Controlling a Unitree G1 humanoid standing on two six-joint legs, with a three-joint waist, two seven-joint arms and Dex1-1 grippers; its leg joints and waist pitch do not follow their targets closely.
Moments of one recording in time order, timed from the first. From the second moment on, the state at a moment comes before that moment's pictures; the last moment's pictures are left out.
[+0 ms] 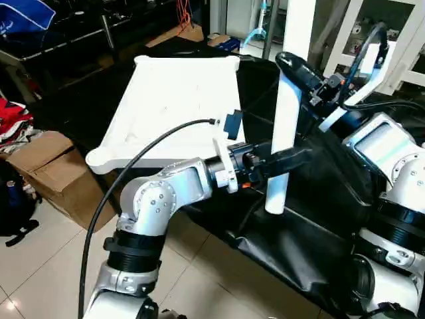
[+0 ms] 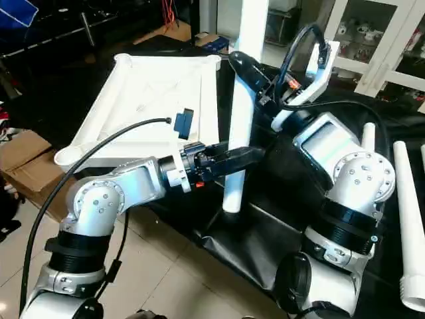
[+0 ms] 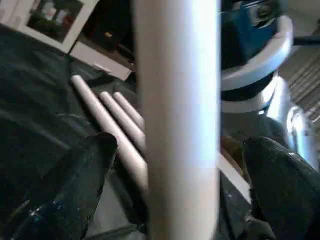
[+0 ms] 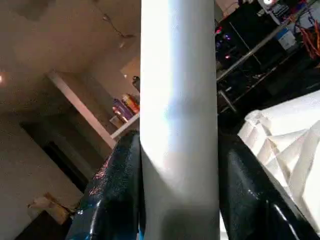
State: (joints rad) left arm -0.58 -0.02 -0.04 -0.02 -0.77 0.96 -0.56; right arm -0.75 -0.10 -0.56 -0.08 0.90 1.09 0.33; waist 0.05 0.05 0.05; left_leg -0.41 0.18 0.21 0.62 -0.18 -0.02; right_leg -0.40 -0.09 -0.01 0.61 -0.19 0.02
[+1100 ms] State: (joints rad) left arm -0.57 -0.02 -0.02 -0.02 -0.79 0.96 -0.56; right arm -0.75 -0.12 -0.54 -0.07 0.95 1.05 0.29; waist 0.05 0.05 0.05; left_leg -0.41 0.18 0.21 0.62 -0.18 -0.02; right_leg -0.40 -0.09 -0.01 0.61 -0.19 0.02
